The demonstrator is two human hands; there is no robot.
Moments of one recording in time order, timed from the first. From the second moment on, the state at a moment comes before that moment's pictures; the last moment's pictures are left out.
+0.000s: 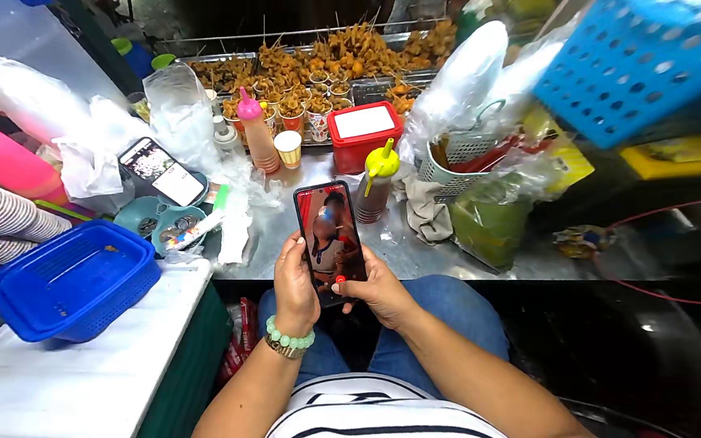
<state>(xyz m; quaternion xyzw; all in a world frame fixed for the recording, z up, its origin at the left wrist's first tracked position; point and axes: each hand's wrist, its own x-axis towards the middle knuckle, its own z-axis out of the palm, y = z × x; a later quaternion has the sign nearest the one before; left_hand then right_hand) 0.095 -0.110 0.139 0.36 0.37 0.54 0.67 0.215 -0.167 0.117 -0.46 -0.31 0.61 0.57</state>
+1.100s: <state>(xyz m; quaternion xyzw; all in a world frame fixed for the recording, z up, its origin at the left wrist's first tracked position) 0.042 -0.064 0.055 0.23 0.54 0.48 0.65 0.230 -0.163 0.110 -0.59 -0.43 0.44 0.52</state>
